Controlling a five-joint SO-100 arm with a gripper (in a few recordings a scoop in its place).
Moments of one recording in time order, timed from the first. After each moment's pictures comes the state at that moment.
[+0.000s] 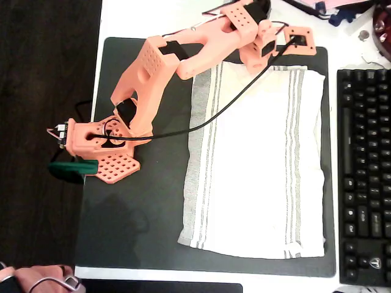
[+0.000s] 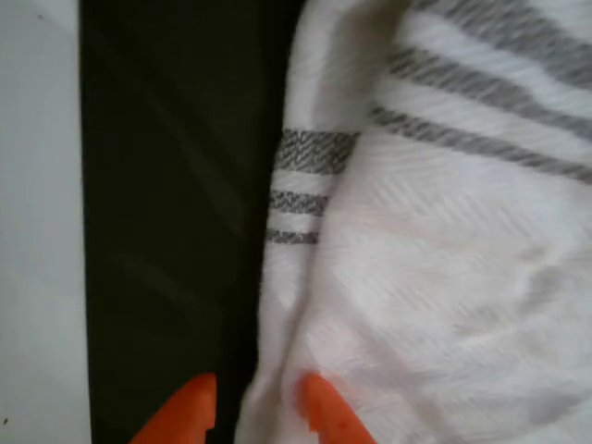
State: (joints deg) arm -36.7 55.3 66.4 73.4 -61.2
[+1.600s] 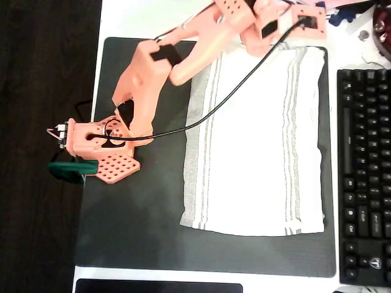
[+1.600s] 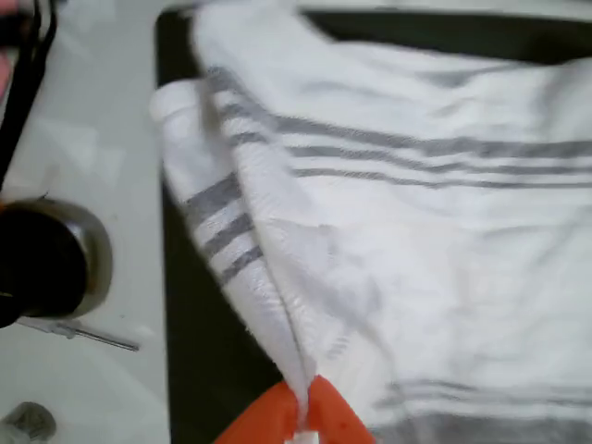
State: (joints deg) arm -27.7 71.5 44.7 102.5 -60.2
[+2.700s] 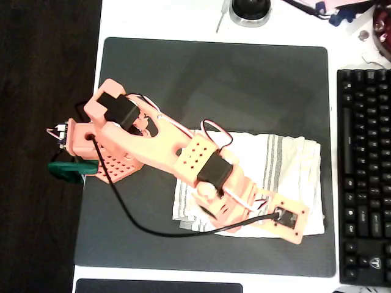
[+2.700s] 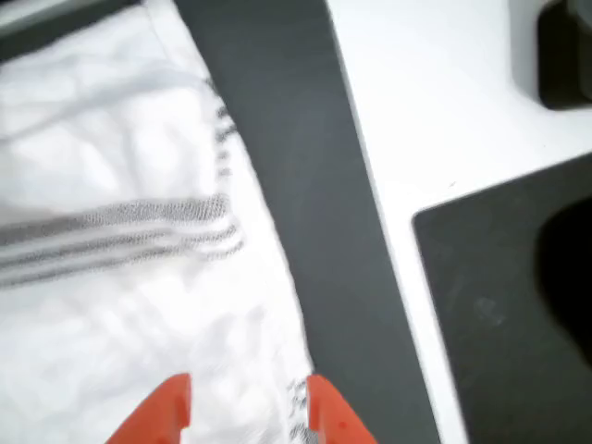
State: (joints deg) arm 32.8 94.6 88.3 78.6 -104.4
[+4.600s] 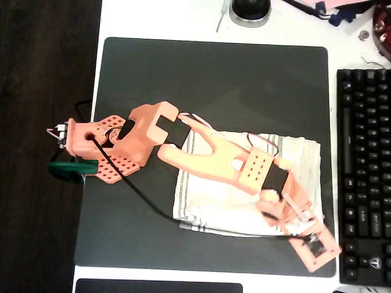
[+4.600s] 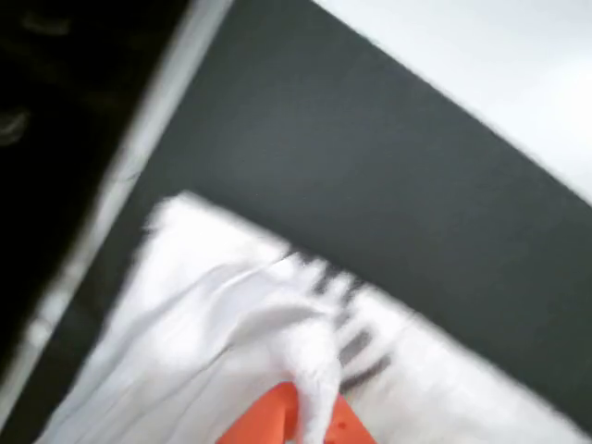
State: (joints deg) arm 20.1 60.6 65.8 66.6 -54.4
